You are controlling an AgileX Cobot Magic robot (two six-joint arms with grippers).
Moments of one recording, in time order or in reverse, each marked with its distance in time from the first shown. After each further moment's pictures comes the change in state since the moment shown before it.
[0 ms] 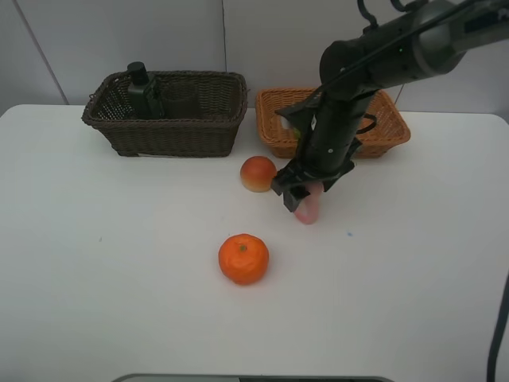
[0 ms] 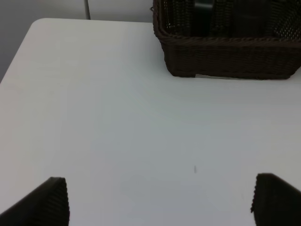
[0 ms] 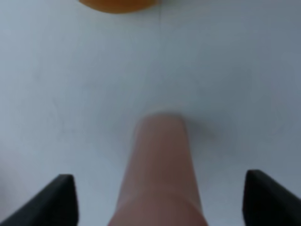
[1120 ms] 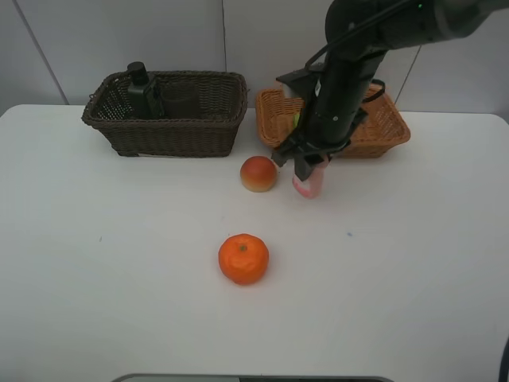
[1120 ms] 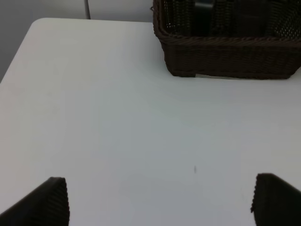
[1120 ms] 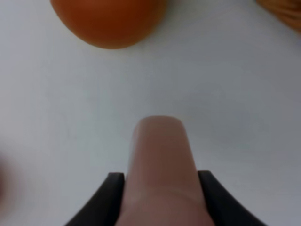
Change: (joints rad) left arm 0.000 0.000 0.000 0.000 0.000 0.000; right arm 0.002 -0.059 -0.129 -0.031 0.153 0.011
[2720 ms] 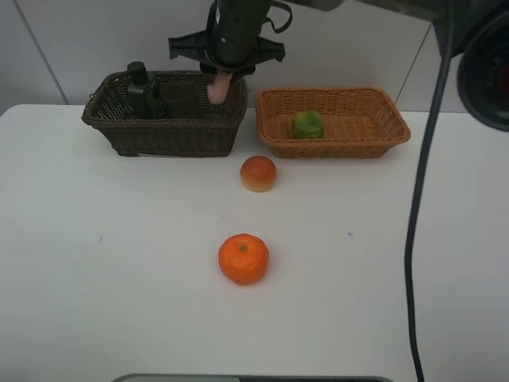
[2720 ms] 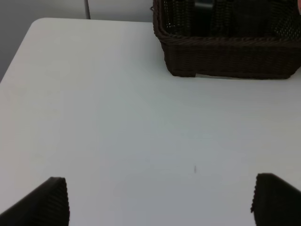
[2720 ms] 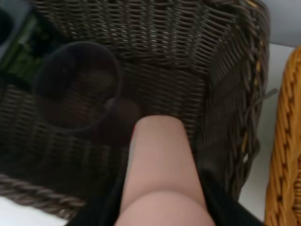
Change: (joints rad) left arm 0.000 0.000 0.000 0.000 0.000 0.000; right arm 0.156 0.348 -0.722 -0.218 -0.075 0.646
